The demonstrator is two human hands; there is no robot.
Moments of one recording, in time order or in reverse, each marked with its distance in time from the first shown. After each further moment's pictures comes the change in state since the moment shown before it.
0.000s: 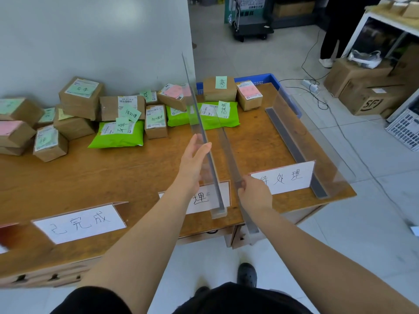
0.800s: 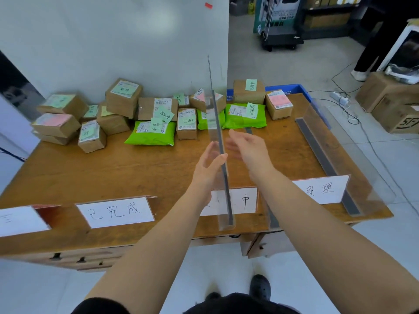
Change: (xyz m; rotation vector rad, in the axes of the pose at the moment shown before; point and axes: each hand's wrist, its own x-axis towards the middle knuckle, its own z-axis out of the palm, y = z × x) left_hand -0.032 0.007 -0.043 -0.001 0.047 0.107; right_hand 0.013 -0.127 -0.047 0.980 -0.108 -0.093
